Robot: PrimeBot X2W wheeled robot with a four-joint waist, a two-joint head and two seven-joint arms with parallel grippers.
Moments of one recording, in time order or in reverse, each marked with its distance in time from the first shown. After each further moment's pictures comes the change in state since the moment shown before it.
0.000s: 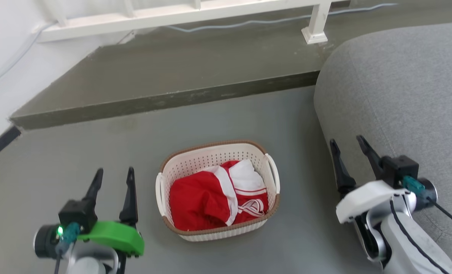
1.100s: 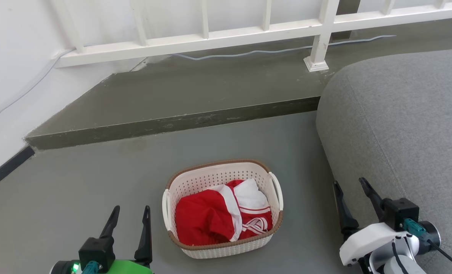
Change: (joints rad) left arm 0.179 -0.009 -0.045 -0.080 0.049 0.026 0.000; right arm 0.209 0.028 -0.045 -0.077 -0.051 0.000 0.000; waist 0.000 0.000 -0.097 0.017
